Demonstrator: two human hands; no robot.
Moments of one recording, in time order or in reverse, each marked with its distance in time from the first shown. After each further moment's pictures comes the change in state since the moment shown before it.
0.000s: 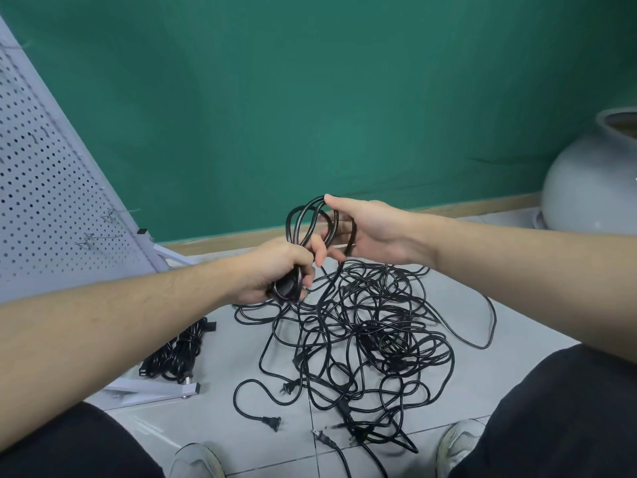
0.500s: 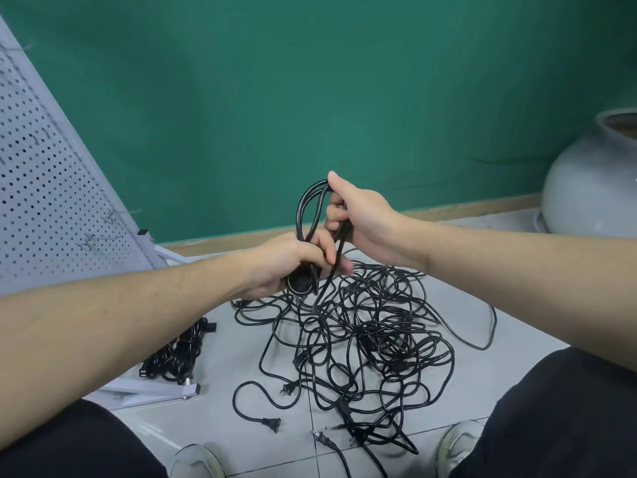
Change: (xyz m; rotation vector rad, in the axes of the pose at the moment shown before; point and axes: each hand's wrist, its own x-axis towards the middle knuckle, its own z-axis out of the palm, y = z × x) left_hand 0.004 0.010 0.012 -0.008 -0.029 0.075; right_hand -0.002 -0.009 0.021 0.099 0.162 -0.221
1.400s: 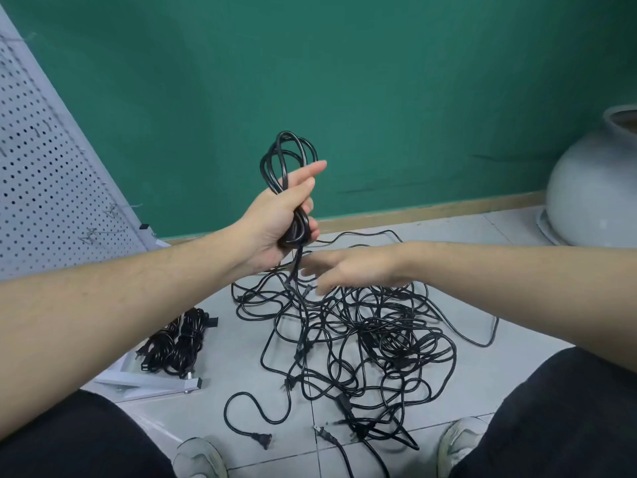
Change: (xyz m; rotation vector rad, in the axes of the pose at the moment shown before) left_hand 0.003 0.032 -0.004 -0.308 0.271 0.175; right_hand -0.017 0.033 -0.012 -0.938 -0.671 0.160
